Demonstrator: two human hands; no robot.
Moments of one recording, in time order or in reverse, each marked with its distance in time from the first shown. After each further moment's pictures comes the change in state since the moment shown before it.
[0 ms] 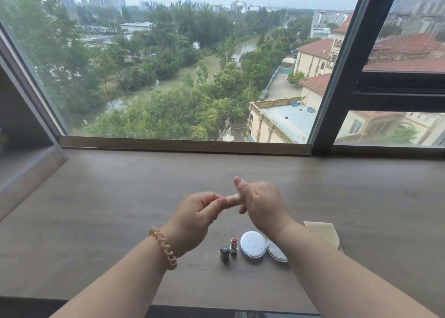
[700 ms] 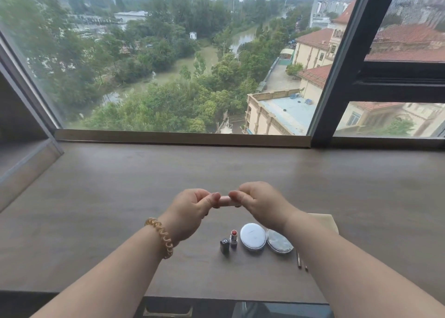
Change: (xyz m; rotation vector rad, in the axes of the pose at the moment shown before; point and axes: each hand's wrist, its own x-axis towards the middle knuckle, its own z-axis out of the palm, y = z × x) left_hand 0.009 -0.017 -0.006 0.060 0.011 -0.175; right_hand 0.012 0.027 0.000 -0.209 -0.249 -0.086
